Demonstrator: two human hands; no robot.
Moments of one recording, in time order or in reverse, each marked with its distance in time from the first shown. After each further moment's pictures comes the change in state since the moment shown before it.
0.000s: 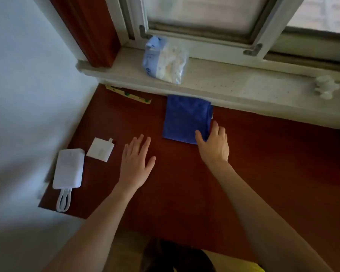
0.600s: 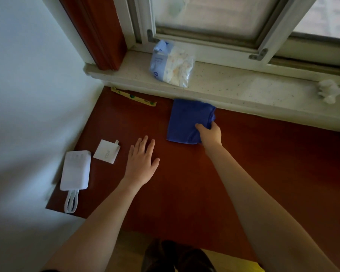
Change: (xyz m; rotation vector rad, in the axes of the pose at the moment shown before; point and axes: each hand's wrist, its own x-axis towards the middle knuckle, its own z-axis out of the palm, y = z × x) left_hand 0.013 -0.007 -0.006 0.060 -0.138 -0.008; right_hand 0.025 -0.043 -0.001 0.864 -0.148 0.402
